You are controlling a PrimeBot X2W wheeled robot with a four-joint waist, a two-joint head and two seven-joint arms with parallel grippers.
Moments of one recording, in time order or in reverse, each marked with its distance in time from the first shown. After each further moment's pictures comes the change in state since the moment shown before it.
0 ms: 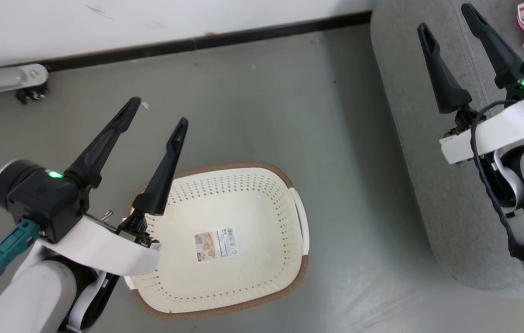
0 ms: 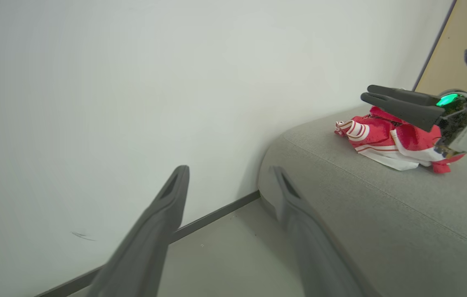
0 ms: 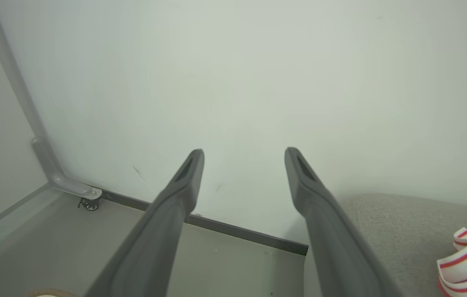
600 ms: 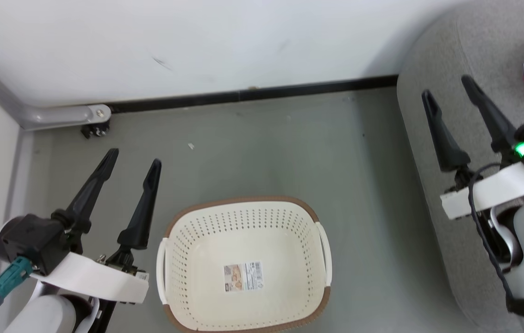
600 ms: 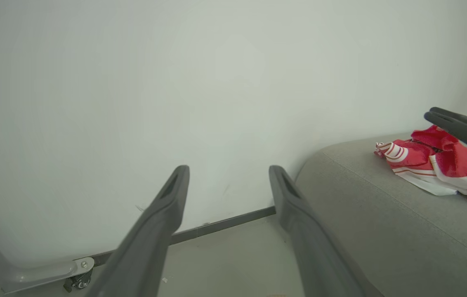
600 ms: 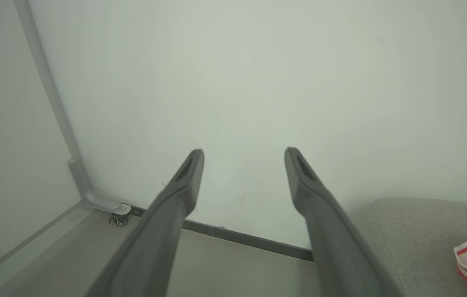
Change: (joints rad) left arm 0.171 -0.027 0.047 0.104 -0.064 0.015 -0.132; right arm 0.215 0.020 -0.063 -0.036 -0.010 0.000 -0.043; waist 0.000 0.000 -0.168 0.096
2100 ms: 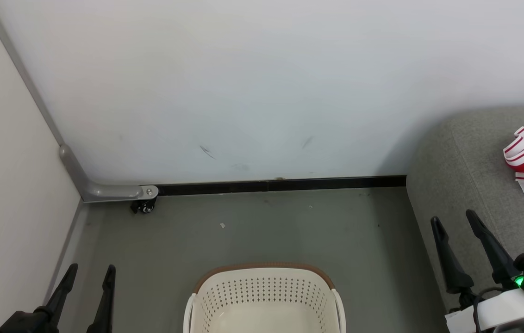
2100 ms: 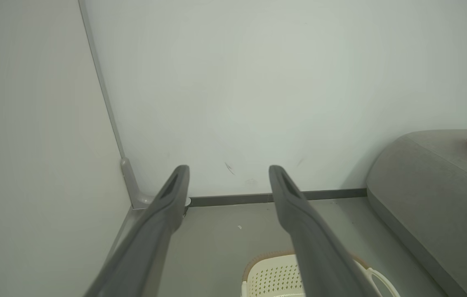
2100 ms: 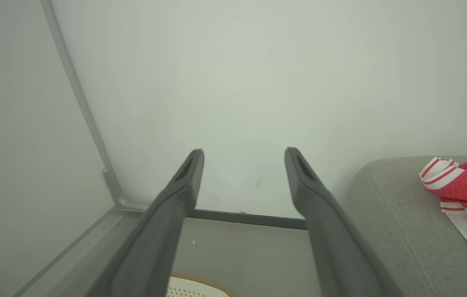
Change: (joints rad) left arm 0.327 -0.049 0.132 0.251 0.046 -0.011 -0.106; right arm 0.485 0.105 -0.146 -0.150 -0.029 0.000 -0.002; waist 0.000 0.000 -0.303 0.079
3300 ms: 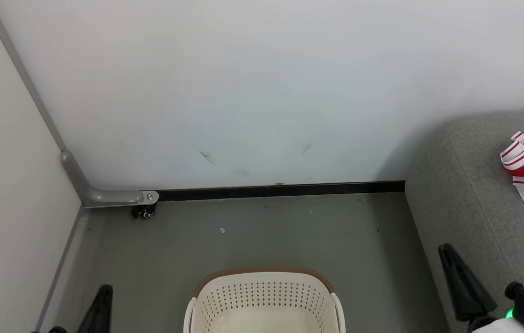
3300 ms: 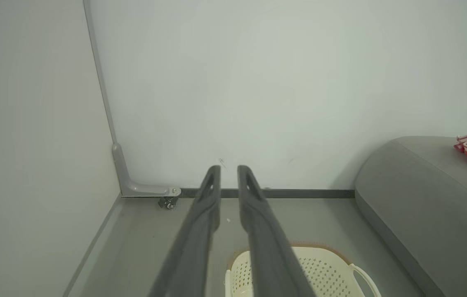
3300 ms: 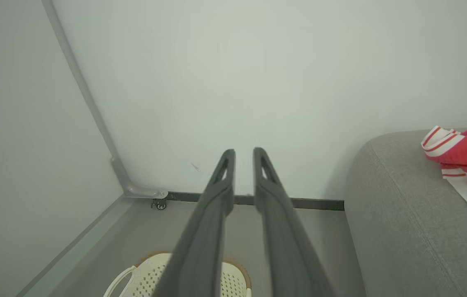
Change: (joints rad) left arm 0.069 -0.123 0.078 0.030 0.063 -0.078 0.001; right arm 0.096 0.018 0.008 -0.013 0.015 -0.001 0.003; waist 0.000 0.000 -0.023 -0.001
